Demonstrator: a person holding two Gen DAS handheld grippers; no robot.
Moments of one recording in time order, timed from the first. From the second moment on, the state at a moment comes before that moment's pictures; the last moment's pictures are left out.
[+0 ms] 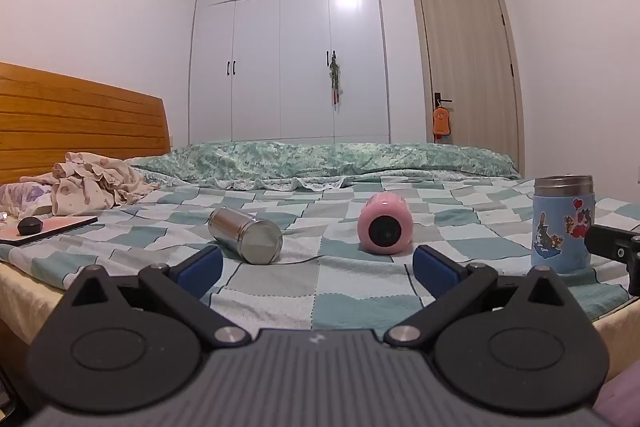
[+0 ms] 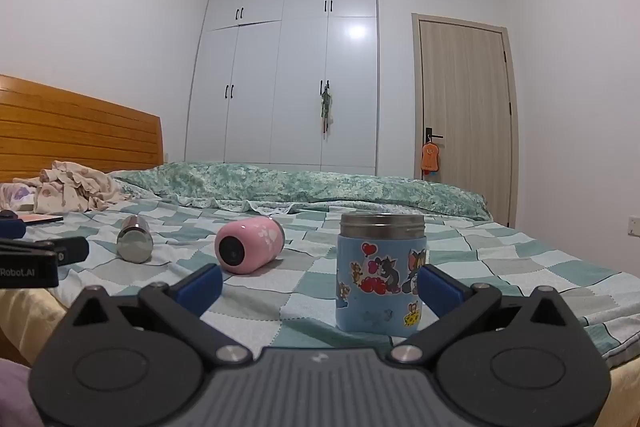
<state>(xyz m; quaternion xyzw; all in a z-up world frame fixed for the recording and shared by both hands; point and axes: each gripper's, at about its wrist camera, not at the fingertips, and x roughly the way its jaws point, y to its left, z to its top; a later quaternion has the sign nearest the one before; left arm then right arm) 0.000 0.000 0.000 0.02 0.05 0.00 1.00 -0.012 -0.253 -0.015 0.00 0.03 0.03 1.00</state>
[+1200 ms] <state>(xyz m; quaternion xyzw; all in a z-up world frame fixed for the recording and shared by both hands) 0.000 0.000 0.000 0.02 0.05 0.00 1.00 -0.012 -0.255 -0.015 0.00 0.02 0.03 1.00</state>
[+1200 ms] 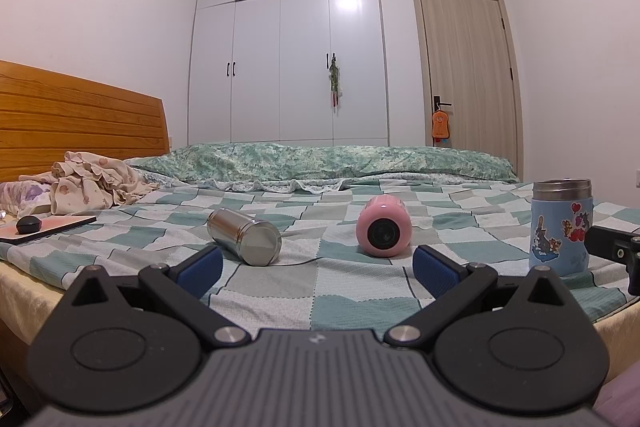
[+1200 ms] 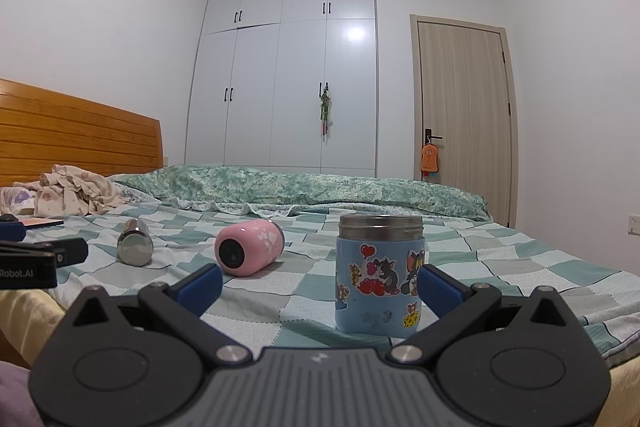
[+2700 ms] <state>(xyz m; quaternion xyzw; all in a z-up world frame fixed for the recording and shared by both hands) -0.001 -0.003 0.005 0.02 0.04 0.00 1.00 -0.012 -0.255 -0.016 0.00 0.02 0.03 1.00</state>
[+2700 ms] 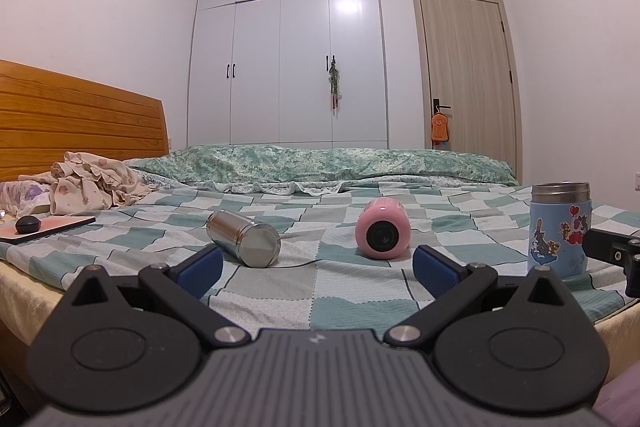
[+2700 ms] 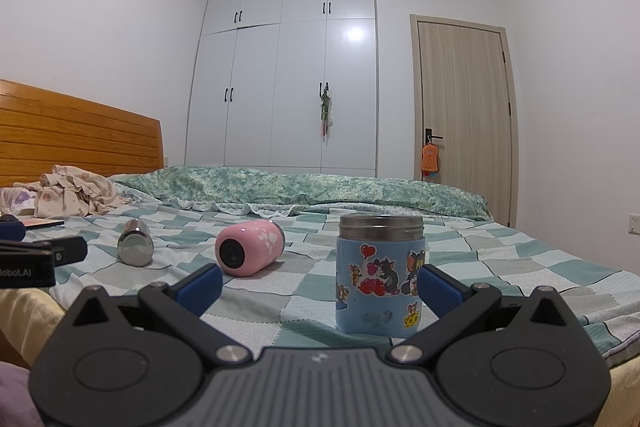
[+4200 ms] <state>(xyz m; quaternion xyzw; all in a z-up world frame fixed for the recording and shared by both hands) 0.253 0.109 0.075 0.09 0.12 -0.11 0.98 0.266 -0.106 0.091 -0.09 0.22 0.06 0.97</state>
